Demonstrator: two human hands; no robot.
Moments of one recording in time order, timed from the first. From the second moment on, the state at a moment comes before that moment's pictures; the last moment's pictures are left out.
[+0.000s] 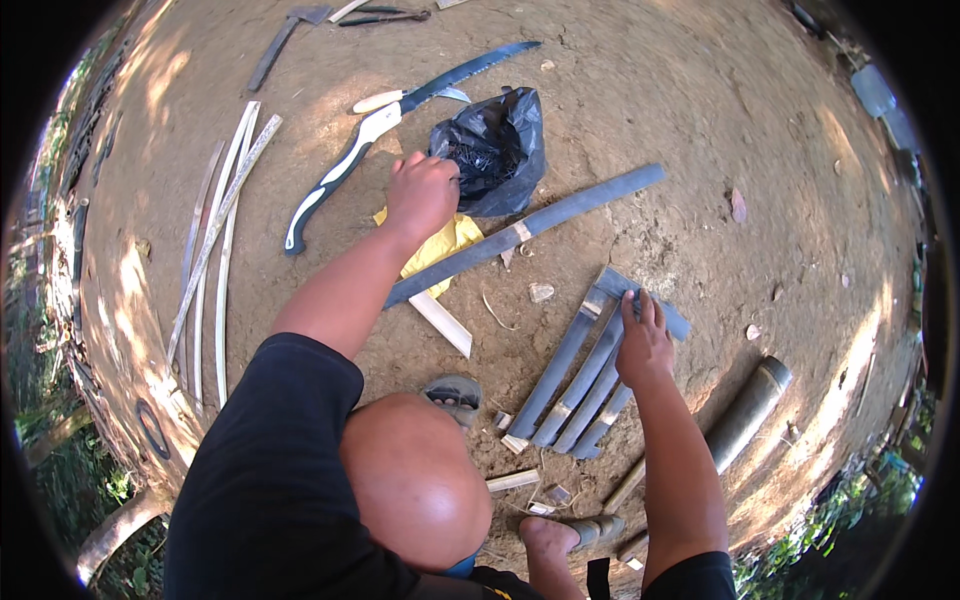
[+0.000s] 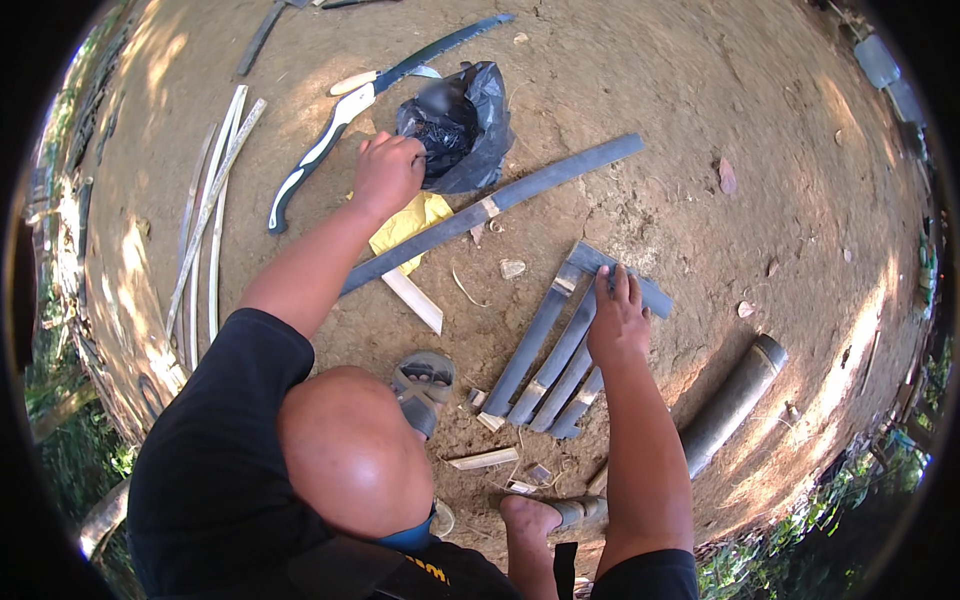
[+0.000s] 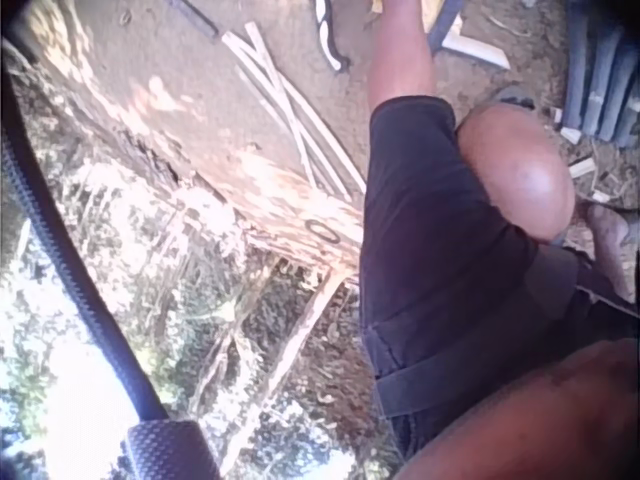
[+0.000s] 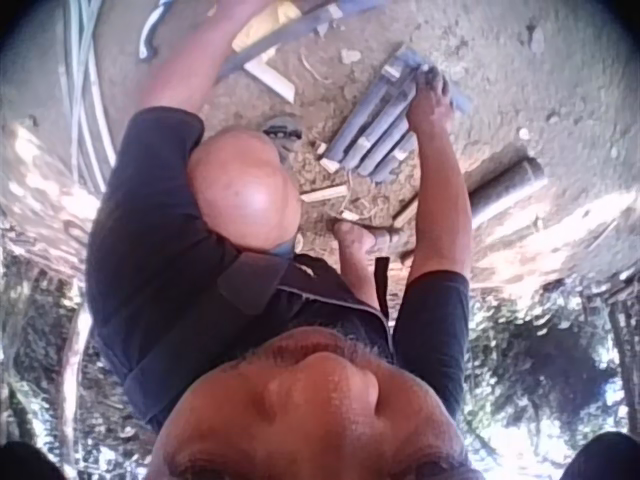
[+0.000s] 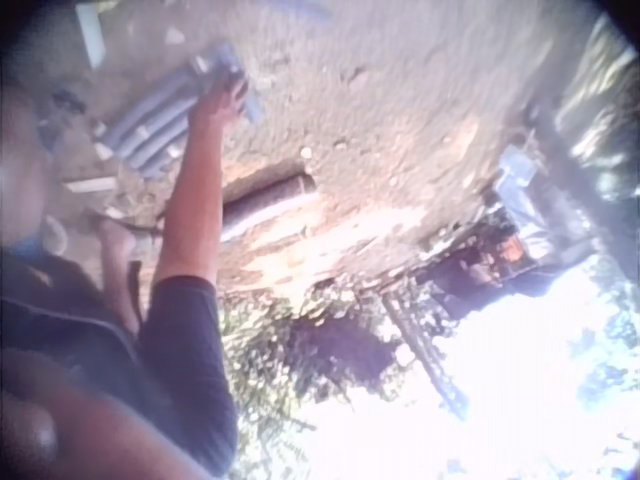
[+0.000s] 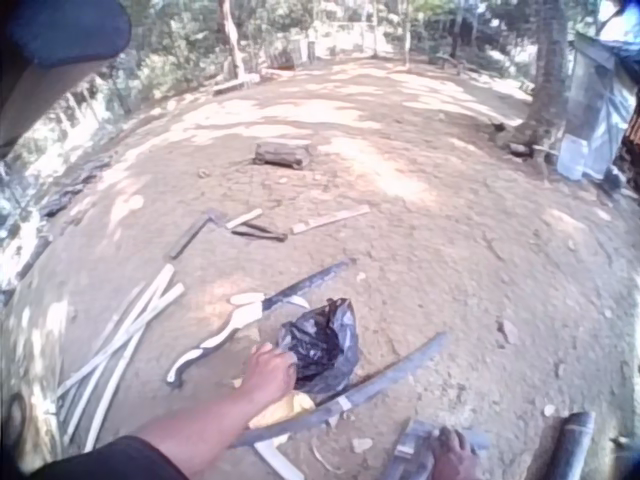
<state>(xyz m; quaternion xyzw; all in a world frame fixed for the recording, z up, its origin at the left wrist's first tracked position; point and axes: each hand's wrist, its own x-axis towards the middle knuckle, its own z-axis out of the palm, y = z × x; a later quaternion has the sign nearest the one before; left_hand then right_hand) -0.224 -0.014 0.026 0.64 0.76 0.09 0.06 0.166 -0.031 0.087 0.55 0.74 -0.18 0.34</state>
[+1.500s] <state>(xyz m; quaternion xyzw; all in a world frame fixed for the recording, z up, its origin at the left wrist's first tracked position) -0.188 0.019 0.006 0.65 0.74 0.11 0.17 0.168 -0.031 0.081 0.55 0.72 -0.19 0.38</state>
